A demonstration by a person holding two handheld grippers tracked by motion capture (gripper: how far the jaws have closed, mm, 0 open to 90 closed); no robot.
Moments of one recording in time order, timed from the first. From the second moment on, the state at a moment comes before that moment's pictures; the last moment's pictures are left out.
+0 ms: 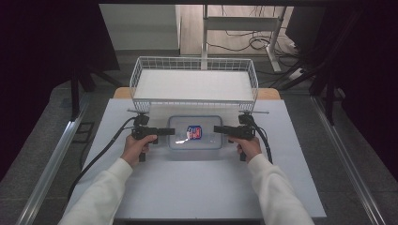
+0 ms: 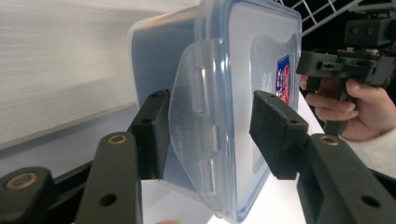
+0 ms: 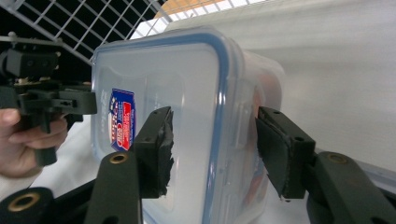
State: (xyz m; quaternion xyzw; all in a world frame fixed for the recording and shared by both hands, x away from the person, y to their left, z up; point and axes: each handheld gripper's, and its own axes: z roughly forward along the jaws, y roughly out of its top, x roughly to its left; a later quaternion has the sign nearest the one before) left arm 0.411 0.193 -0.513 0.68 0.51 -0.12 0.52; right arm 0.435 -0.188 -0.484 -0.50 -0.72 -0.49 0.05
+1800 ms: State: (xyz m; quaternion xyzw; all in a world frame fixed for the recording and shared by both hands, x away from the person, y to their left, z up) left arm 0.269 0.202 -0.486 0.80 0.42 0.04 0.43; right arm 0.355 -0.090 -0.513 -0.32 -0.88 -0.31 -0.17
